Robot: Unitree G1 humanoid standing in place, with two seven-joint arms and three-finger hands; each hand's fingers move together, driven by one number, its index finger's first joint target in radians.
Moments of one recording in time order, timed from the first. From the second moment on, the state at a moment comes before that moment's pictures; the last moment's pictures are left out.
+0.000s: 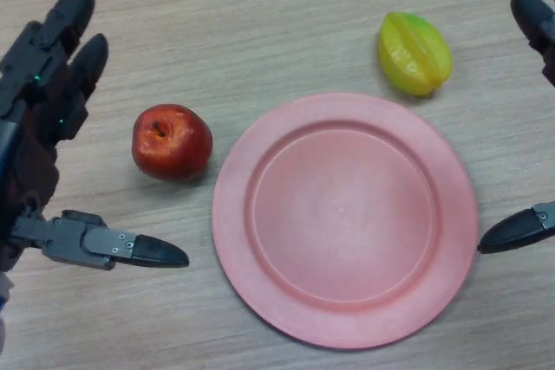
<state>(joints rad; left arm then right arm) 0.02 0.26 0.24 -0.73 -0.21 0.37 -0.26 -0.12 -0.37 -0.28 -0.77 0.28 0.47 0.31</state>
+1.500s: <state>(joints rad) -0.29 0.27 -0.04 0.10 0.60 -0.07 -0.05 -0.07 -0.37 -0.38 -0.73 0.32 0.47 0.31</state>
